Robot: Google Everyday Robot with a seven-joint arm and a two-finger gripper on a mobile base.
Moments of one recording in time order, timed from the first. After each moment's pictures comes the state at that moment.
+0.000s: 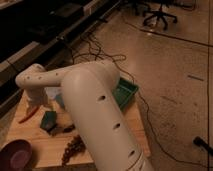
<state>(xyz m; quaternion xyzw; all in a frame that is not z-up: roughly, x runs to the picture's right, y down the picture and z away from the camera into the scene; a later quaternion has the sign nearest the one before) -0.372 0.111 0.805 -0.35 0.12 0.57 0.74</state>
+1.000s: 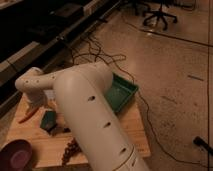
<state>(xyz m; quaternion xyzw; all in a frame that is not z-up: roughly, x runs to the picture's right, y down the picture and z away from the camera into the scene) -0.384 0.122 0.832 -0.33 0.14 0.59 0.73</state>
